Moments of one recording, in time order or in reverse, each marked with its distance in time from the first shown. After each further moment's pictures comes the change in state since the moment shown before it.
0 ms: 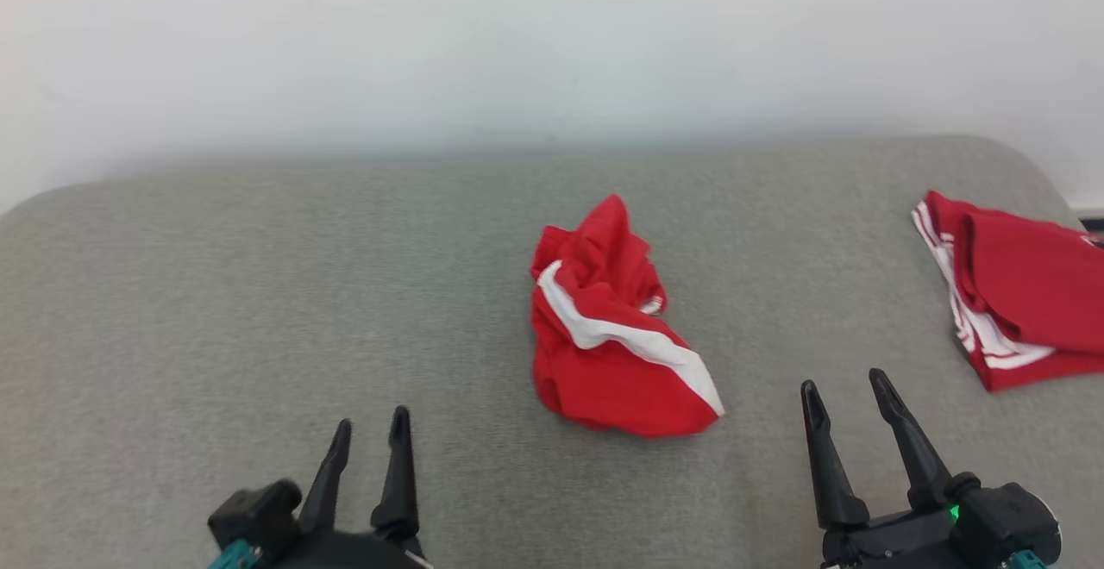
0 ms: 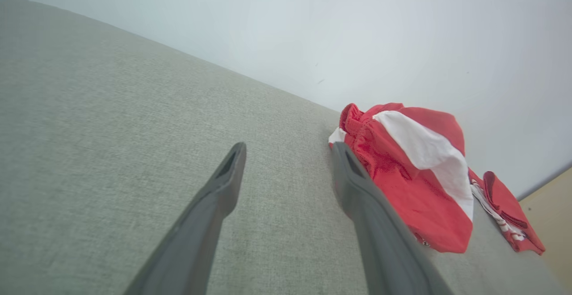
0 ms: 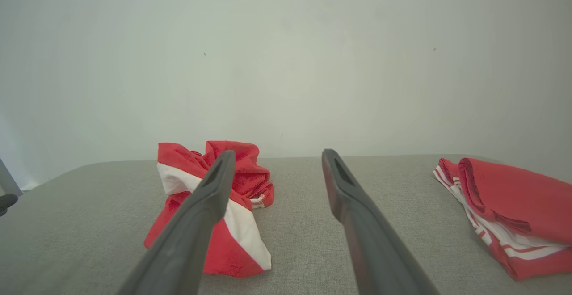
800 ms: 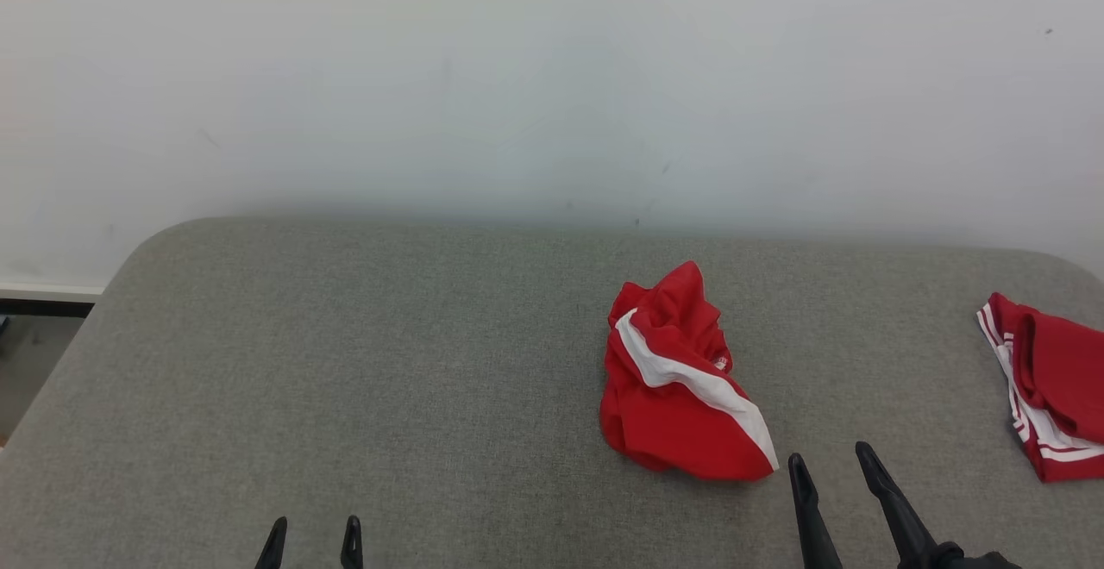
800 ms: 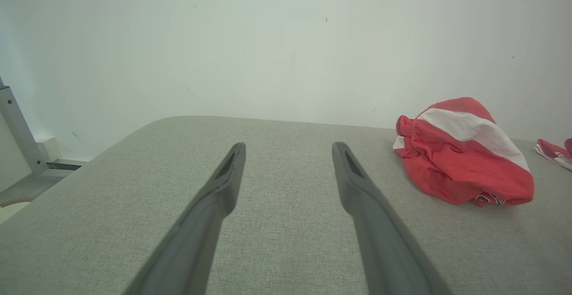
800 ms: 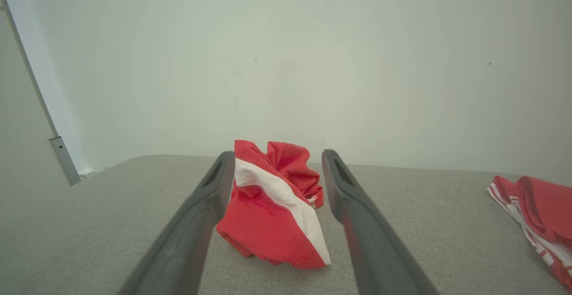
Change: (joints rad) left arm 0.356 -0.019 0.203 -0.272 0.483 -0.072 -0.032; right arm 0.129 0.034 0.006 -0.019 -0.034 0.000 0.000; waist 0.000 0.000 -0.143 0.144
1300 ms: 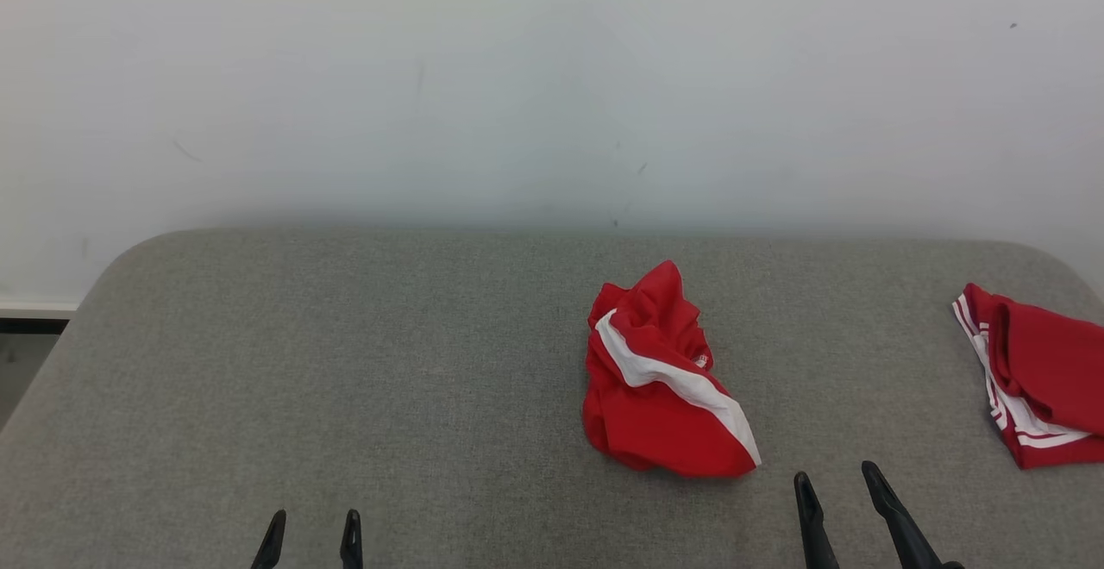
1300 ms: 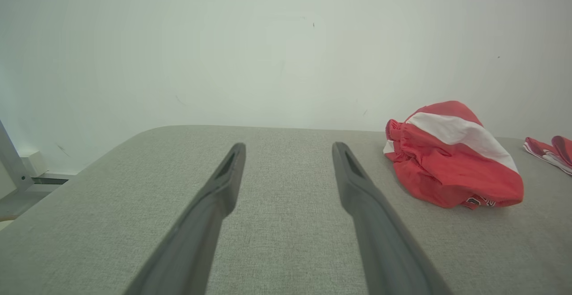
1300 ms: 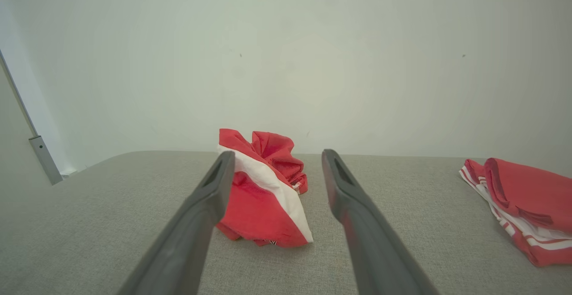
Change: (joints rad) left arm 0.000 -0.029 0.032 -0.004 0.051 -0.036 0.000; right arm 0.053 0.021 -0.015 -0.022 -0.026 0.000 0.000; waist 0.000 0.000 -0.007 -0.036
